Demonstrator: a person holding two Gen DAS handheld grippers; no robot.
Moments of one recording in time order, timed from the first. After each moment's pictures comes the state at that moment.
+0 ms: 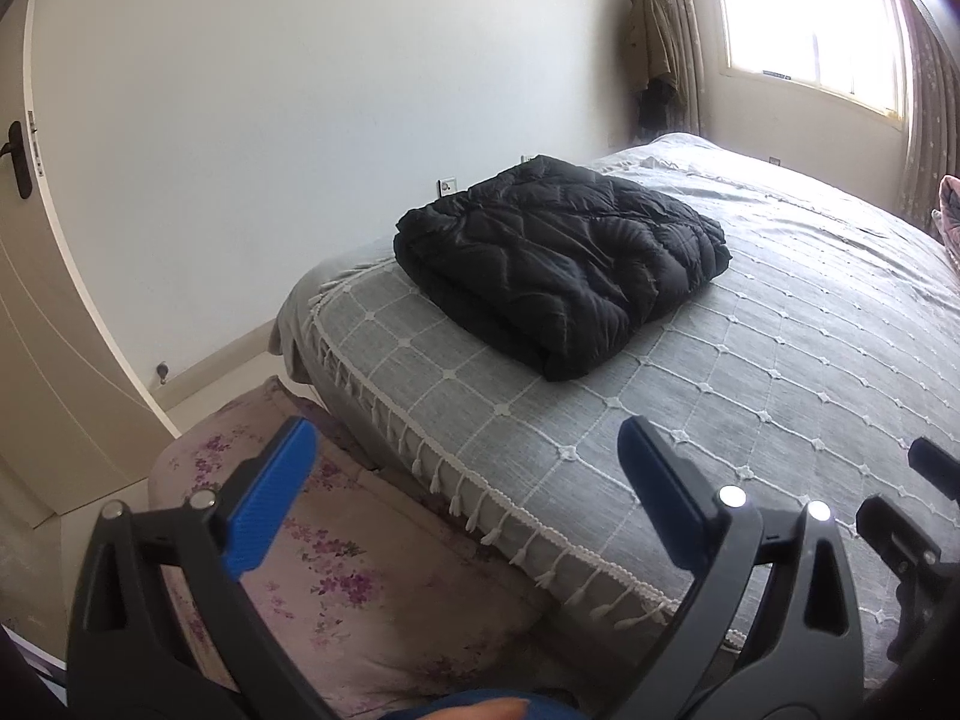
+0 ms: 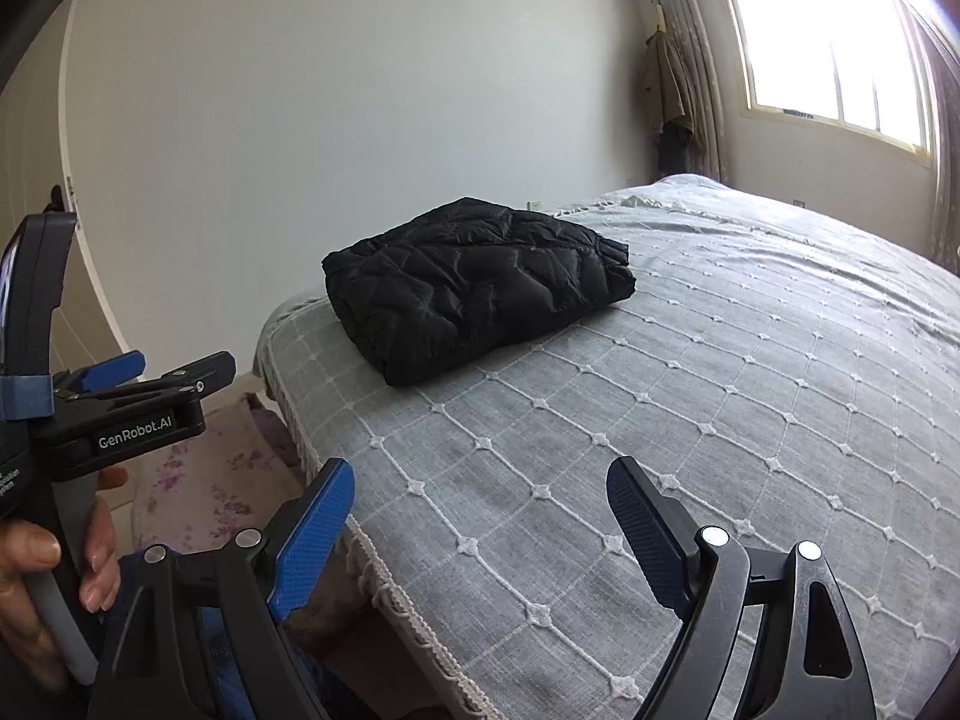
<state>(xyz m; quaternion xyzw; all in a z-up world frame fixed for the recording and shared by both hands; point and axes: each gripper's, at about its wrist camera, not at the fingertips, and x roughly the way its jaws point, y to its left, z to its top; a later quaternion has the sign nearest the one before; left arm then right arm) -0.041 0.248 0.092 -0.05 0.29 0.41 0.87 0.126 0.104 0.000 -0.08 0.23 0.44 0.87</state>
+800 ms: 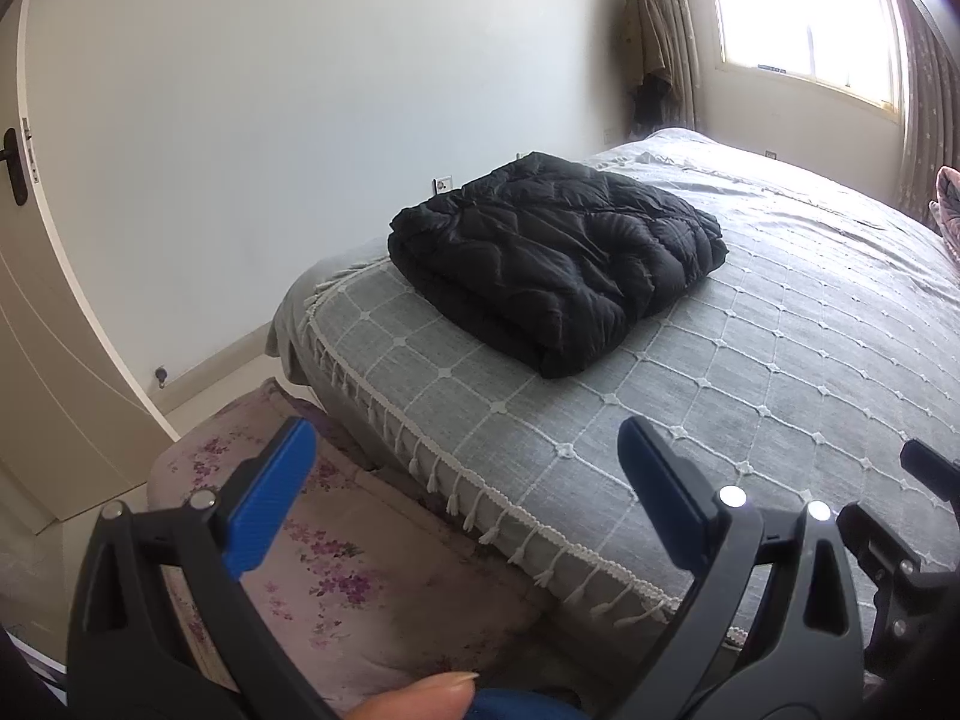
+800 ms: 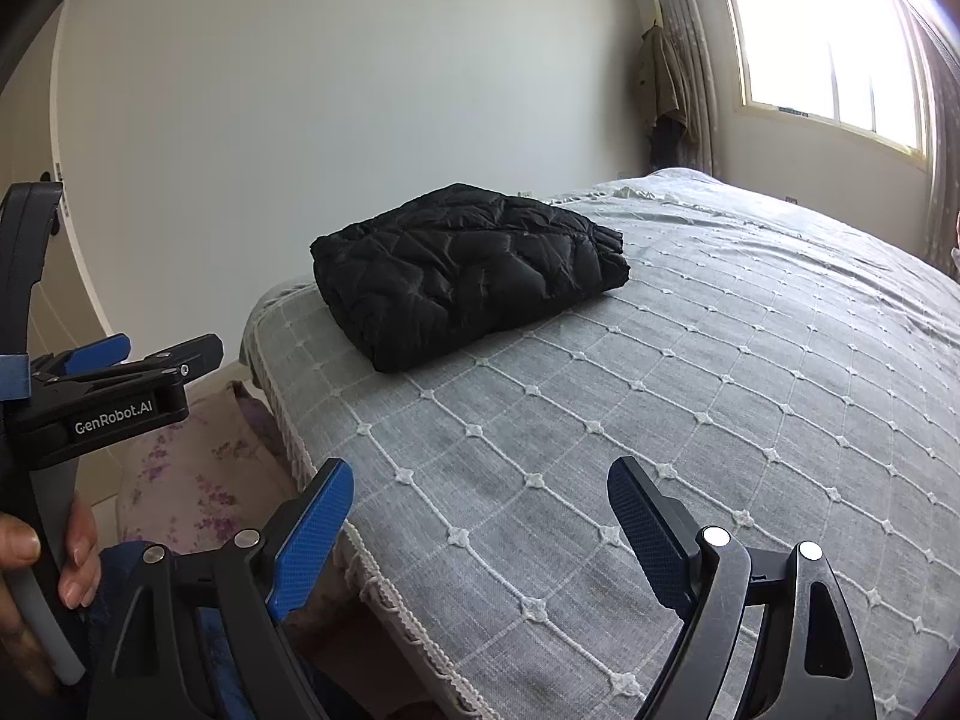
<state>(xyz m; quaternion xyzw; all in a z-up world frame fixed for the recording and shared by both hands) -0.039 0.245 0.090 -0.04 0.29 0.40 0.87 0.126 0.114 -0.009 -0.10 0.23 0.42 0.87</state>
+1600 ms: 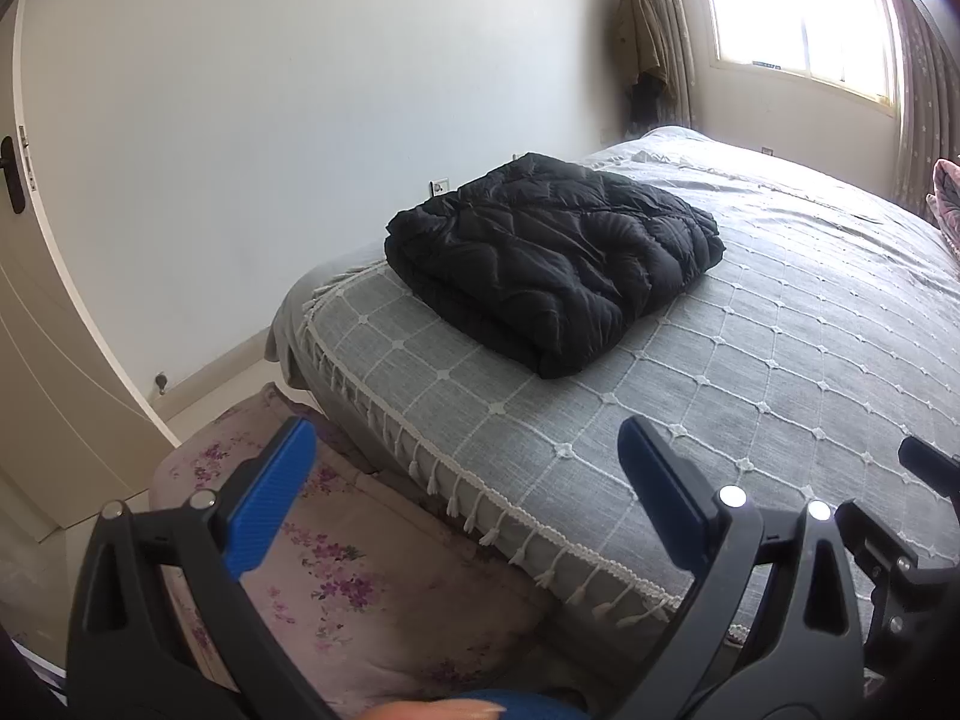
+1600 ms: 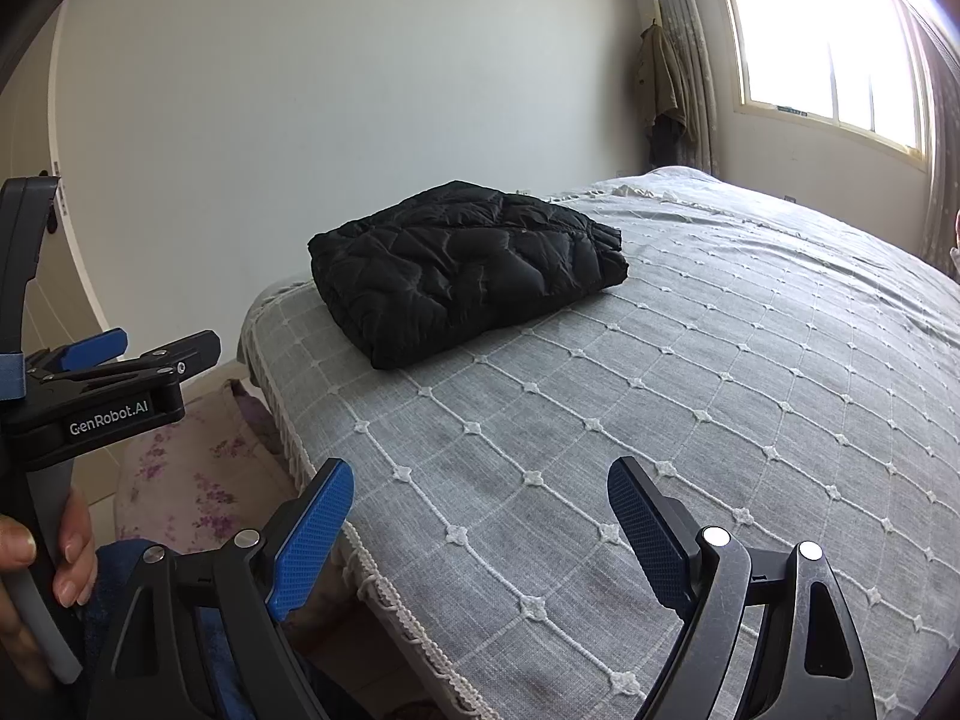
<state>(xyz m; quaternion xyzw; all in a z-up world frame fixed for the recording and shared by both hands) -0.035 0.245 0.090 -0.03 0.29 0.40 0.87 0.127 0.115 -0.010 -0.10 0.23 0.42 0.87</state>
